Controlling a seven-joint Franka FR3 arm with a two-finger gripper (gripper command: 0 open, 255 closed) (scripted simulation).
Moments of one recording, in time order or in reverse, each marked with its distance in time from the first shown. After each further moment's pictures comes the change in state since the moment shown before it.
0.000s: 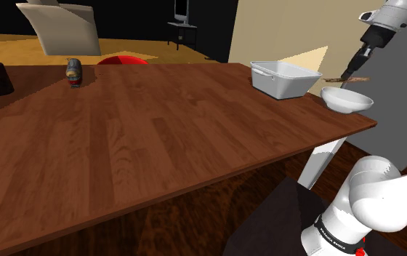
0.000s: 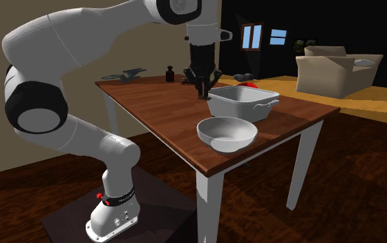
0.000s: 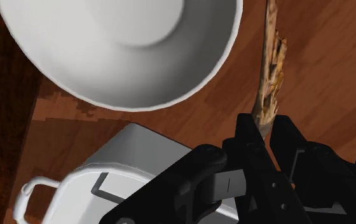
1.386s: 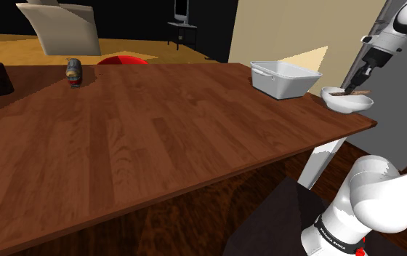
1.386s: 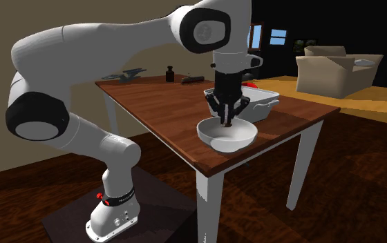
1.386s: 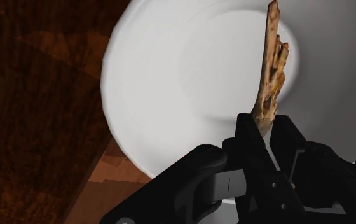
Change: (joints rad) arm 0.040 0.030 -0.261 -0.015 -0.113 0.128 -0.189
